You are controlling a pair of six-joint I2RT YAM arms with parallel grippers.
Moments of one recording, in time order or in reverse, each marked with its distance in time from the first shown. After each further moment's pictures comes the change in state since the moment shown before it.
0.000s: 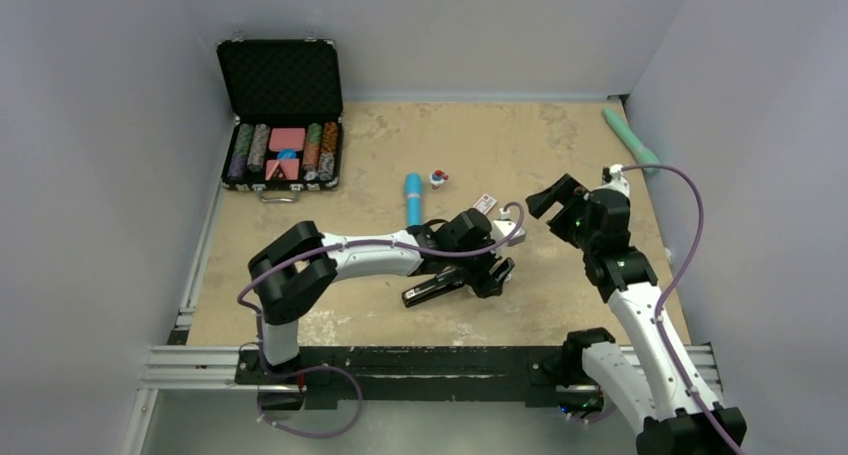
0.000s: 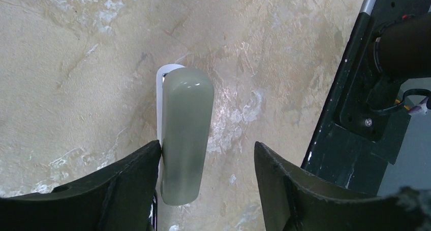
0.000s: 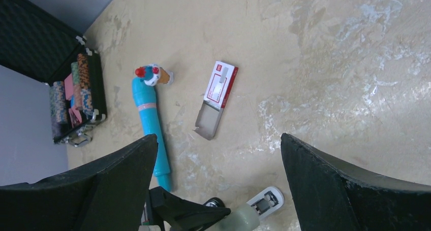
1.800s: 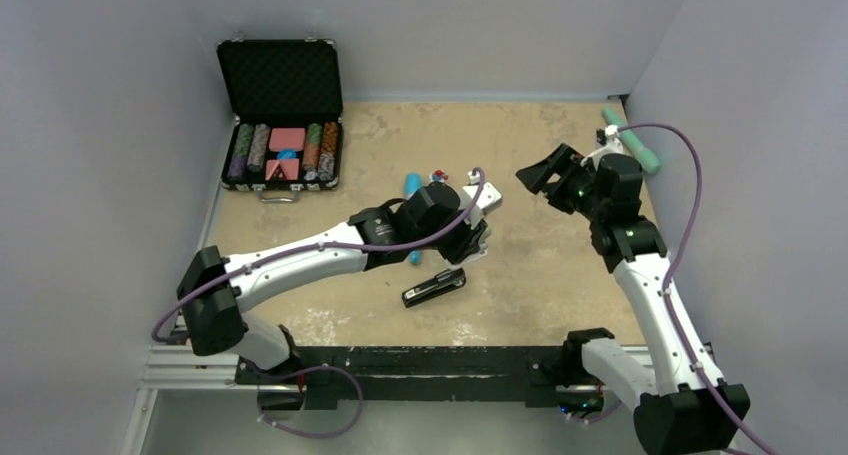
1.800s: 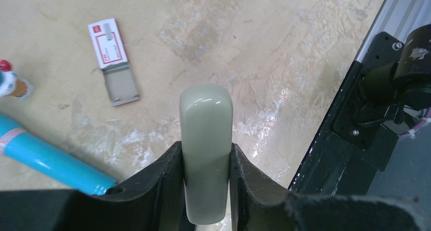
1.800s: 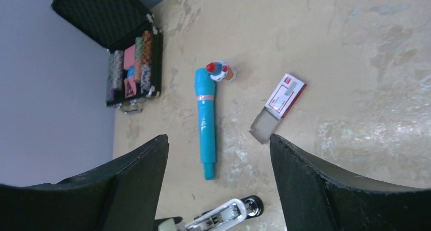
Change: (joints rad) left arm 0.016 -0.326 0.039 -0.230 -0.216 0.046; right arm -0.029 0.140 0.232 -0.005 -0.219 -0.059
